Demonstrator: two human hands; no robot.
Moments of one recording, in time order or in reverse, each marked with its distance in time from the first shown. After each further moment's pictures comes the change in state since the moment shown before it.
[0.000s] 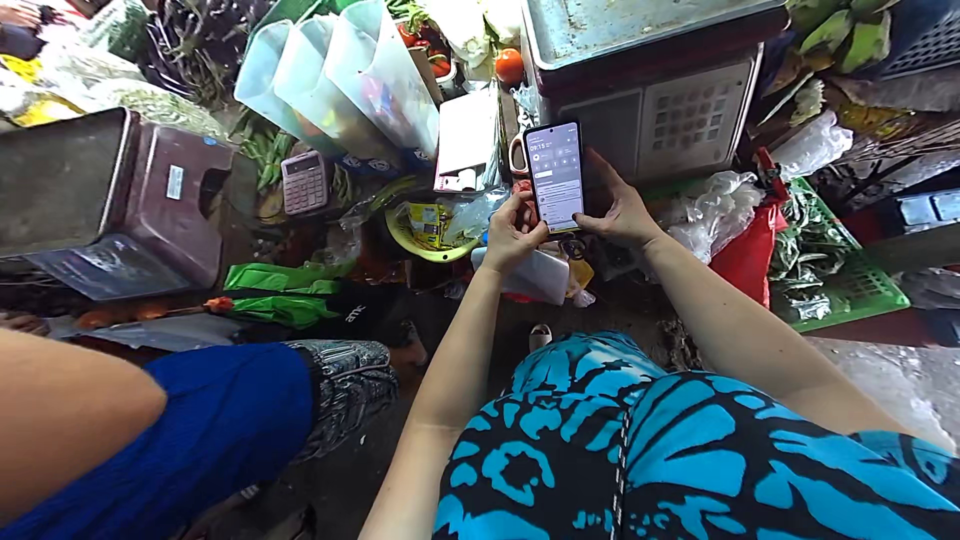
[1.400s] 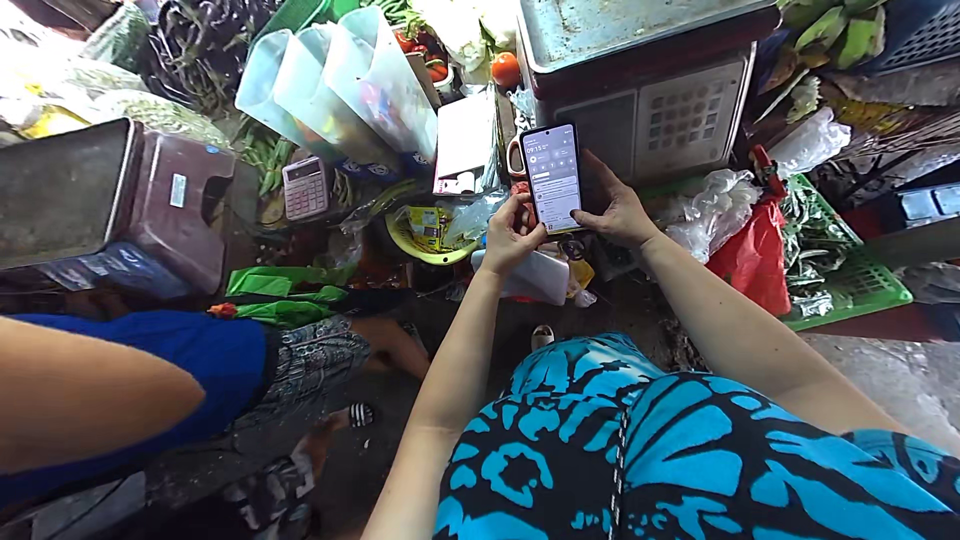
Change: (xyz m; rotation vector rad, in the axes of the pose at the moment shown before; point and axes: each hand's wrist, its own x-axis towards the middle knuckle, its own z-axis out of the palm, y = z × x) left_hand -0.001 0.001 -0.001 0.027 -0.009 0.012; right_hand 0.001 0.004 0.001 0.040 0.012 -0.006
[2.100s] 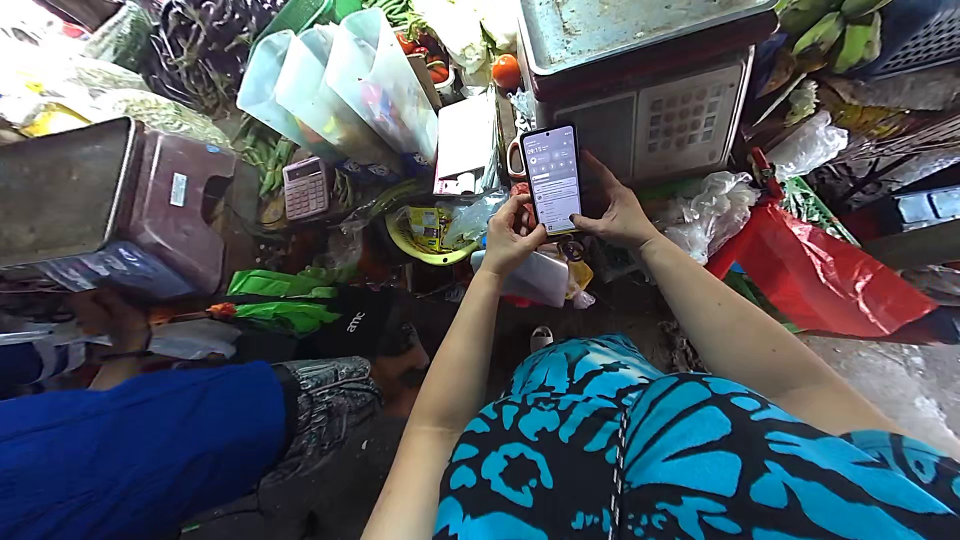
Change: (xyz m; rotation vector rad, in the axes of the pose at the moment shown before) left_hand -0.001 0.002 0.001 0.013 0.013 -0.008; right_hand 0.000 -0.003 -0.001 -0.063 -0.006 0.002
